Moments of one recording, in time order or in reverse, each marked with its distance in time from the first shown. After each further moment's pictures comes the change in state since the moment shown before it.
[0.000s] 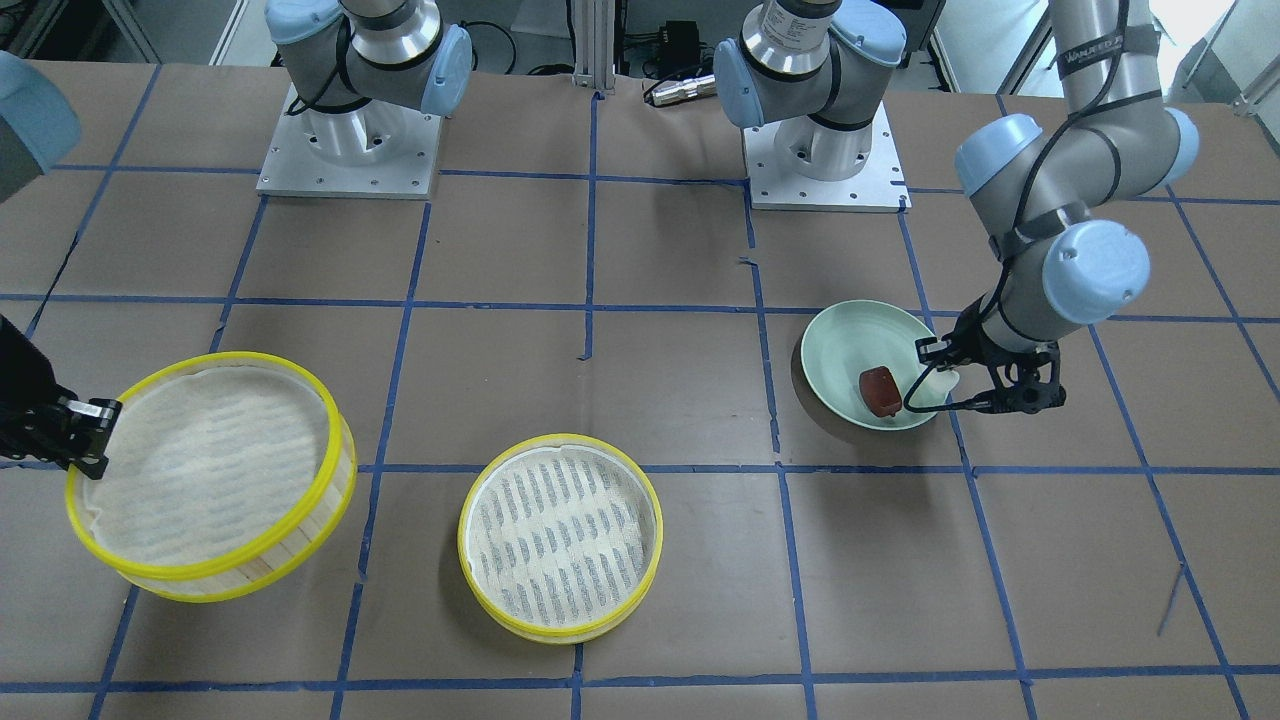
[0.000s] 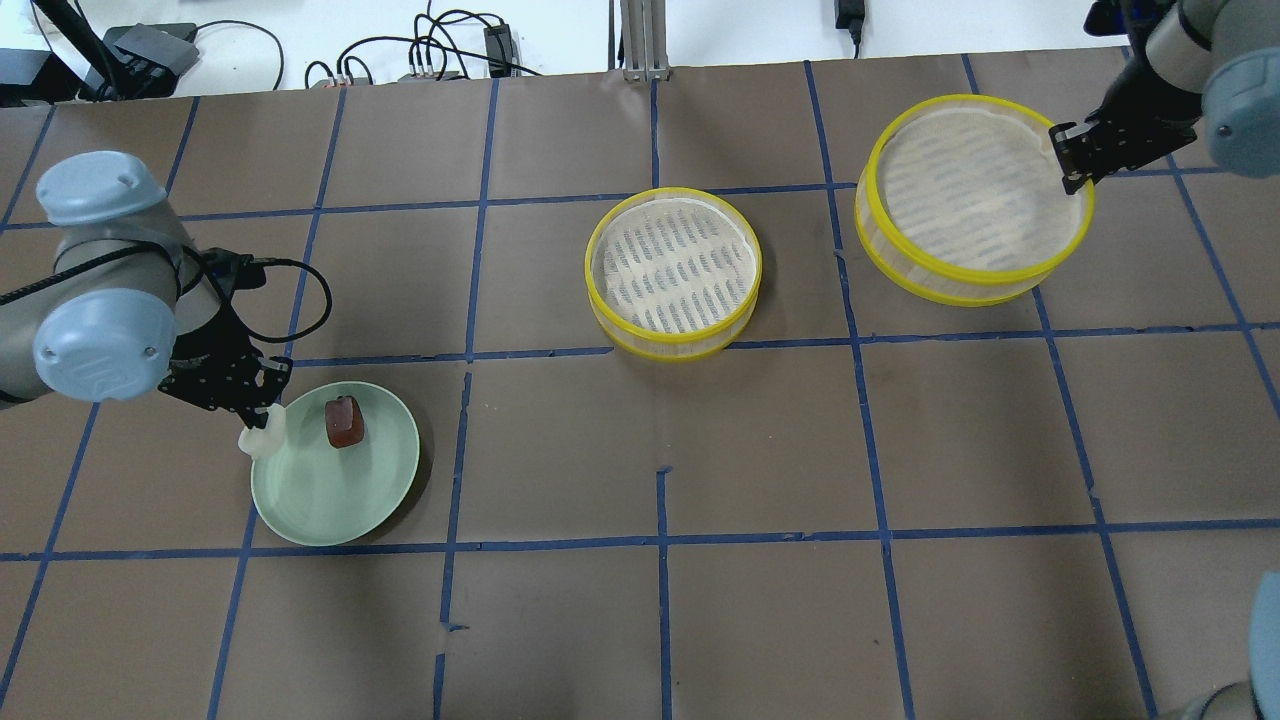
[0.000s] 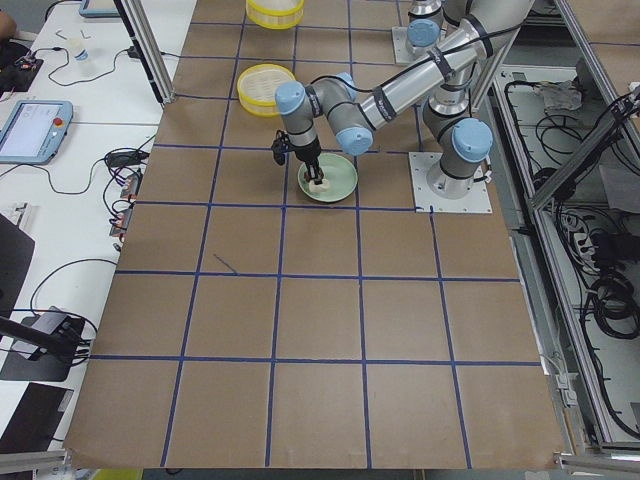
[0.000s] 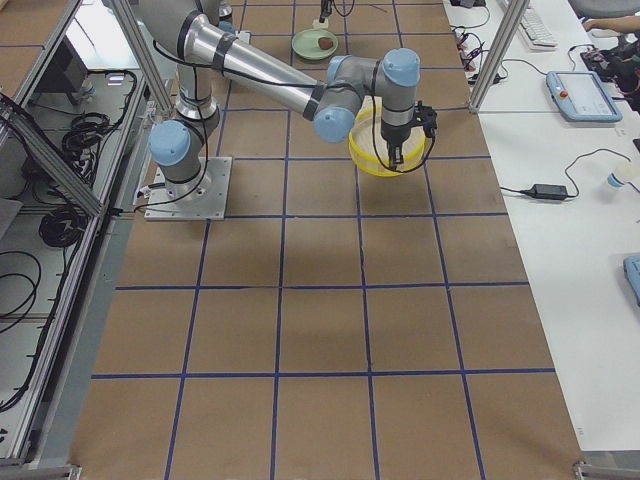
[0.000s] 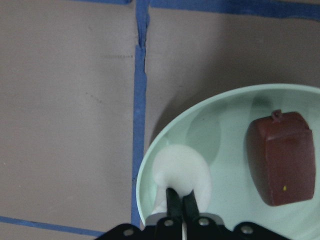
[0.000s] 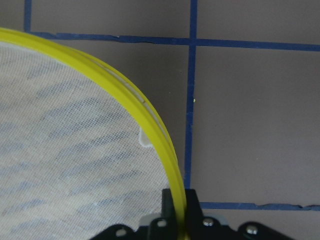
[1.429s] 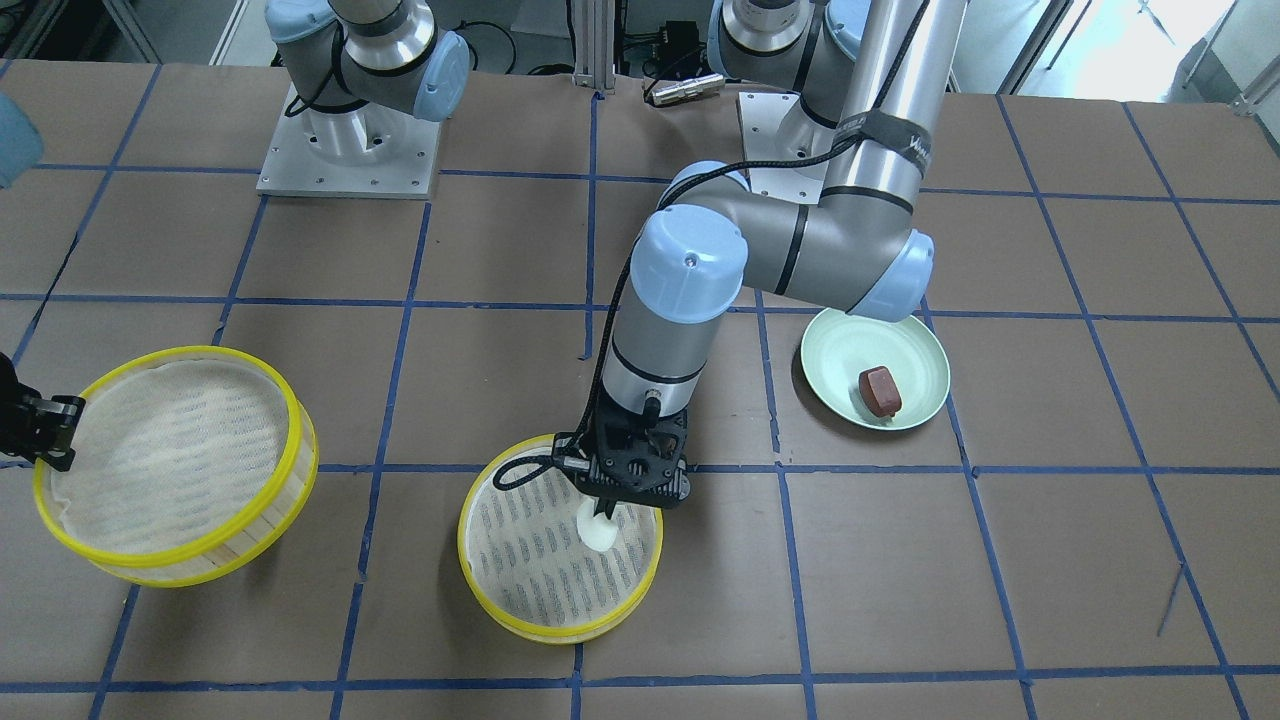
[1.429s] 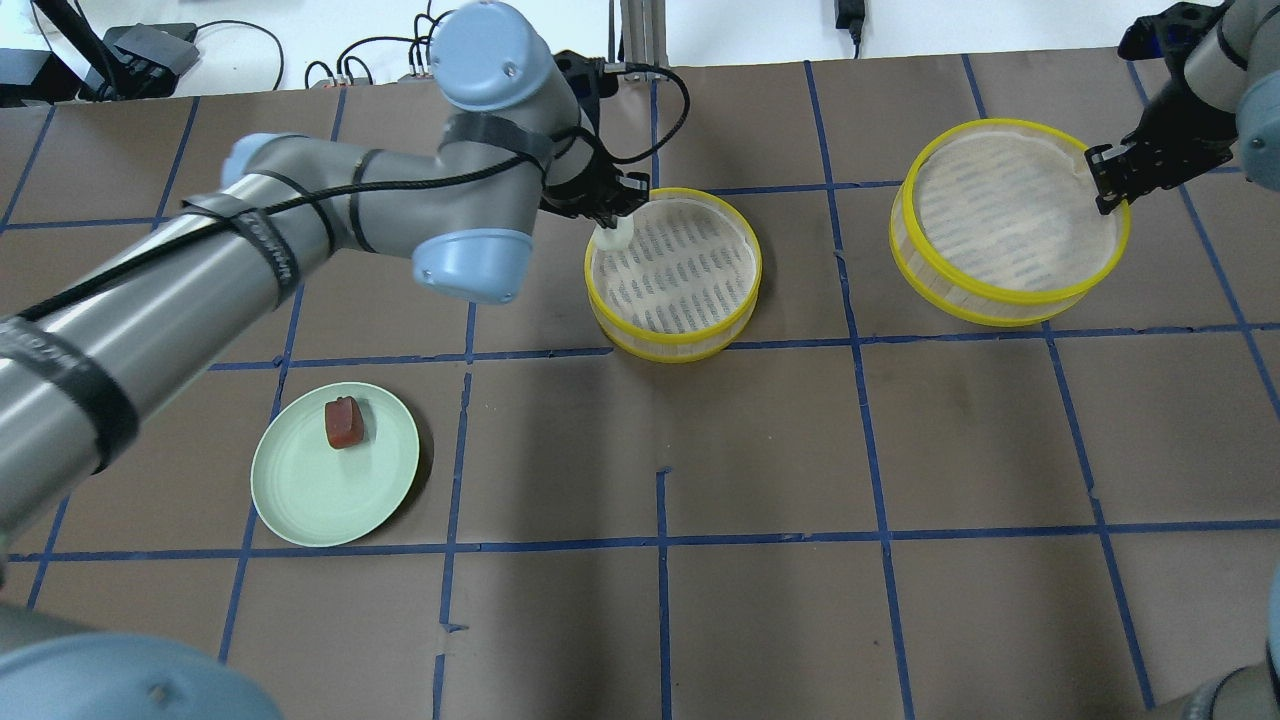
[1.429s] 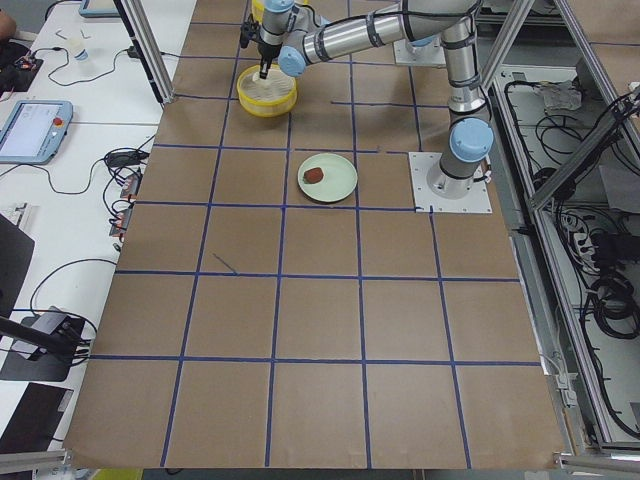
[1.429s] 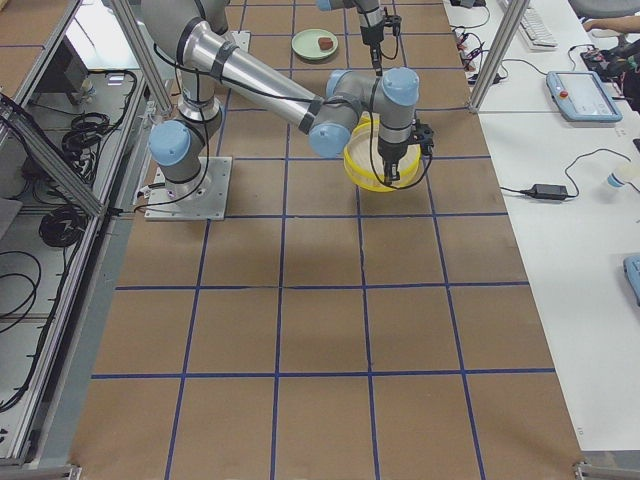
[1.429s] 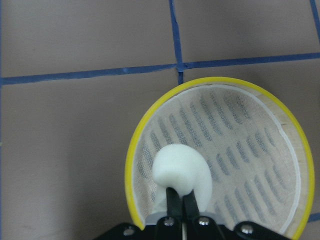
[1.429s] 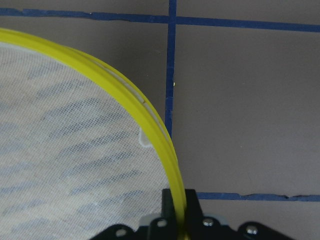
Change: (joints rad) left arm -0.635 -0.361 0.362 0.481 -0.270 -0.444; right arm -0.034 0.011 0.020 0.001 -0.013 -0.035
